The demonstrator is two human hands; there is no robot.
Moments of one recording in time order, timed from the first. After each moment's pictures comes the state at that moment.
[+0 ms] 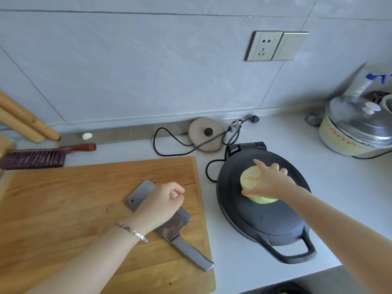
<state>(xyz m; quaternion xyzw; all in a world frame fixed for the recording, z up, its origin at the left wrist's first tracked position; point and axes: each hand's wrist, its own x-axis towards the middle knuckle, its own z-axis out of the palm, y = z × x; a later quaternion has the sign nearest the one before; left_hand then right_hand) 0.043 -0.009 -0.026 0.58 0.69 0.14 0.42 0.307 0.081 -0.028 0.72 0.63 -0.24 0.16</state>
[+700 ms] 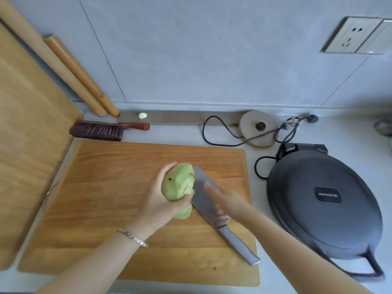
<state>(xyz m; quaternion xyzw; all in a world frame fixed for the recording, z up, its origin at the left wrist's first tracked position) -0.059 -0.077 -0.045 0.45 0.68 0.42 0.40 0.110 -0.003 -0.049 0.58 0.55 -0.60 0.08</state>
